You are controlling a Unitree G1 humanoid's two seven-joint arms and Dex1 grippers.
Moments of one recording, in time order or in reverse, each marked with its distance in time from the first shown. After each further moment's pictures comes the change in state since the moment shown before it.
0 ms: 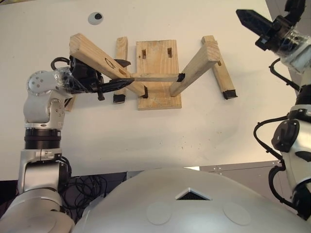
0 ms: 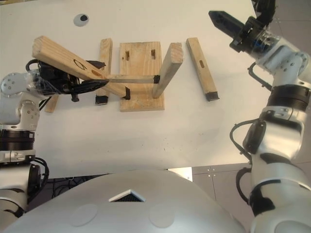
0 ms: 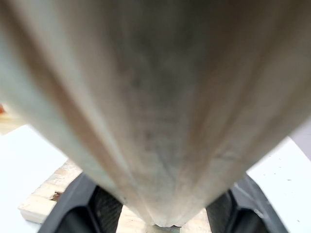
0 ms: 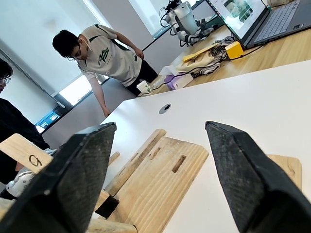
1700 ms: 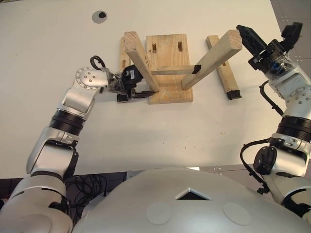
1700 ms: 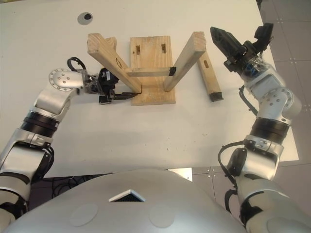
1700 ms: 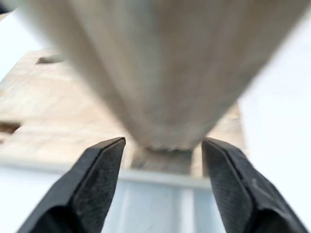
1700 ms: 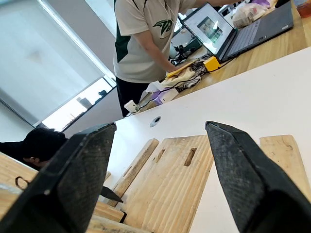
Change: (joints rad) left arm -0.188 -0.068 -0.384 0.167 0.420 -0.020 0.321; right arm 0.271 0.143 -0.110 -0.356 0.149 -0.027 -0.233
